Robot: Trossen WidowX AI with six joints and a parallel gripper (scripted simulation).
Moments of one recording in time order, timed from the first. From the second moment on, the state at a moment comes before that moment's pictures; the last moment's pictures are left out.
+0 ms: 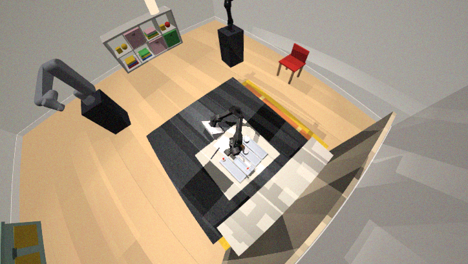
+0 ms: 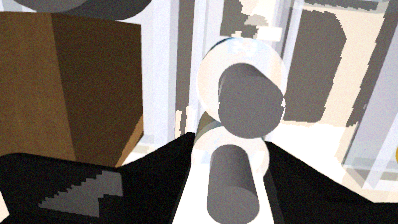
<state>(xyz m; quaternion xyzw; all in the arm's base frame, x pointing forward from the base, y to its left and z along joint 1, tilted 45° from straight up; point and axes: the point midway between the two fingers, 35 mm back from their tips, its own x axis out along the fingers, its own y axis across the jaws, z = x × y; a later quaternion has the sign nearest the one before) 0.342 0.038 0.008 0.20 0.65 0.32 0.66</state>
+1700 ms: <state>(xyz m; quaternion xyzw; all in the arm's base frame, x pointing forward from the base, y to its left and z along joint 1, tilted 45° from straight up) 0.338 0.035 0.008 0.21 0.64 0.33 0.66</state>
